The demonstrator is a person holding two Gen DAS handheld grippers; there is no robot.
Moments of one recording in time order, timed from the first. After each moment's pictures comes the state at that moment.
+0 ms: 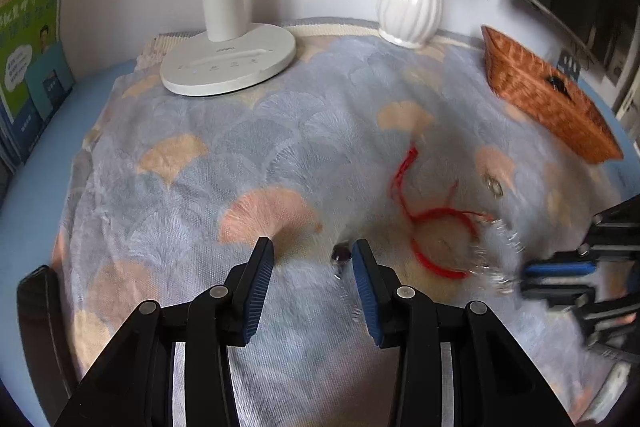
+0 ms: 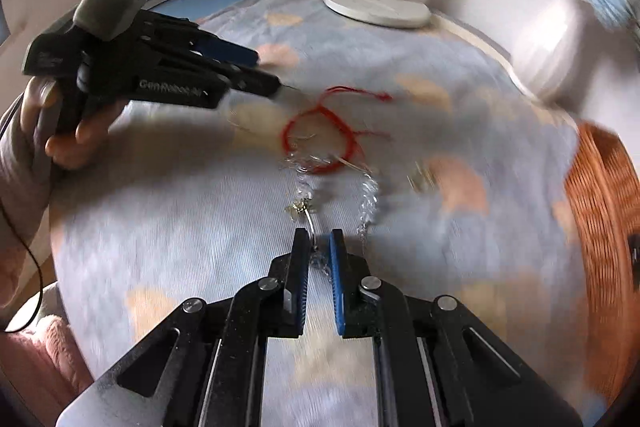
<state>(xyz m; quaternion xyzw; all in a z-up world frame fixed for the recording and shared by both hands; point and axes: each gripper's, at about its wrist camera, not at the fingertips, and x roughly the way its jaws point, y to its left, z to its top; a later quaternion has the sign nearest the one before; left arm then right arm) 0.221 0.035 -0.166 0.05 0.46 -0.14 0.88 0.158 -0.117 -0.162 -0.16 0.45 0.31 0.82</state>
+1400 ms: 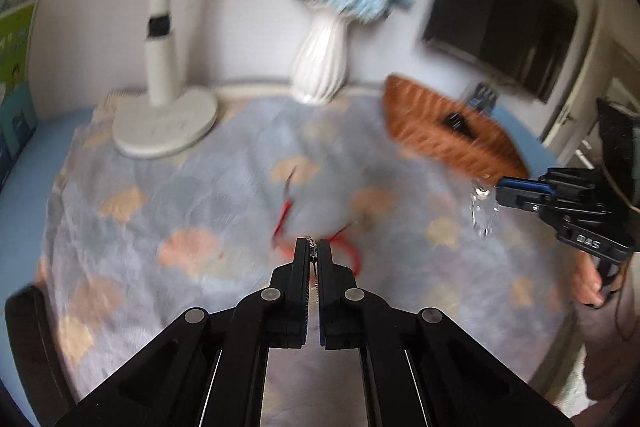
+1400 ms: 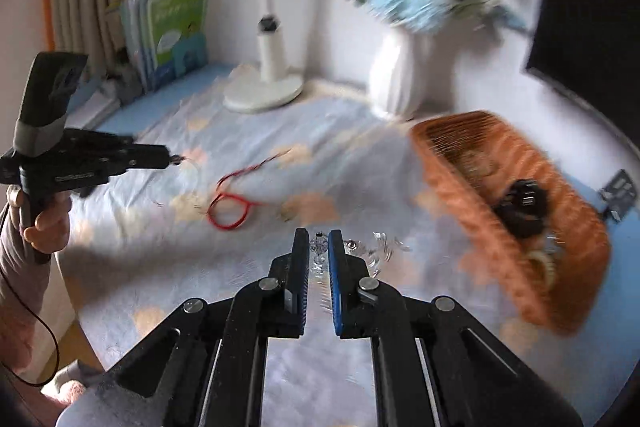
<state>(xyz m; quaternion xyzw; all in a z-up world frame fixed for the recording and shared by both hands) 0.175 0.020 -0.092 -0.02 0.39 -0.26 0.88 0.136 -0.223 -0.082 -0.05 0.35 0.20 0.91</state>
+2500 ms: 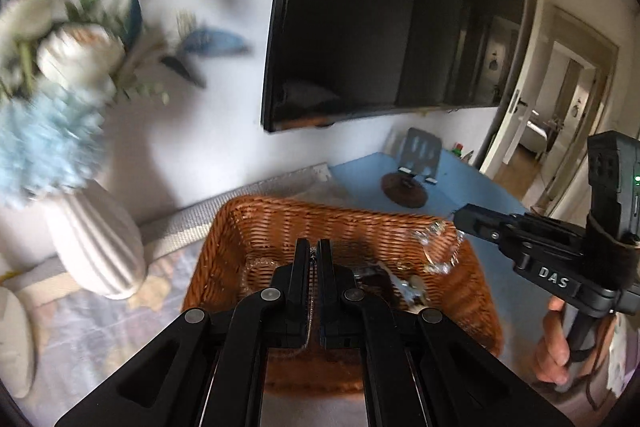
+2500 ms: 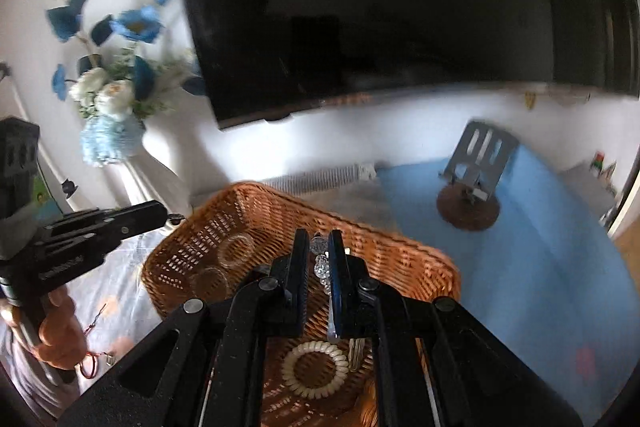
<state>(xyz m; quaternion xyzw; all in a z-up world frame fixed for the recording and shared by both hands) 0.333 -0.261 -0.049 0.03 0.33 -0.37 0.86 0.240 -0.454 -0.087 0.15 0.31 -0.03 0.94</state>
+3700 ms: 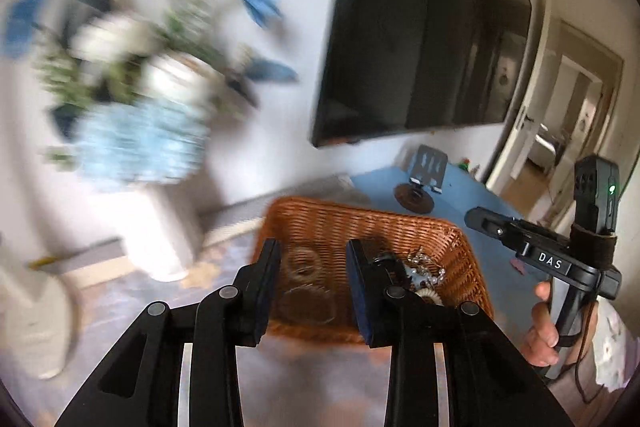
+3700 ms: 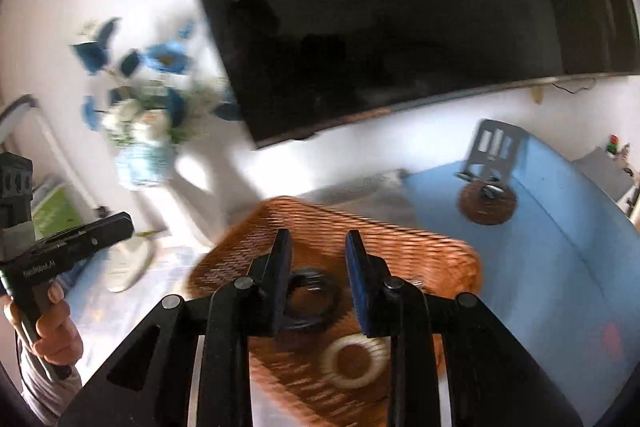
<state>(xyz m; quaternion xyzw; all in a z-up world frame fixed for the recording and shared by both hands) 0.297 -0.172 -0.007 0.01 0.31 -0.35 0.89 0.205 -0.434 -0.058 0.18 0.26 0.01 0.95</state>
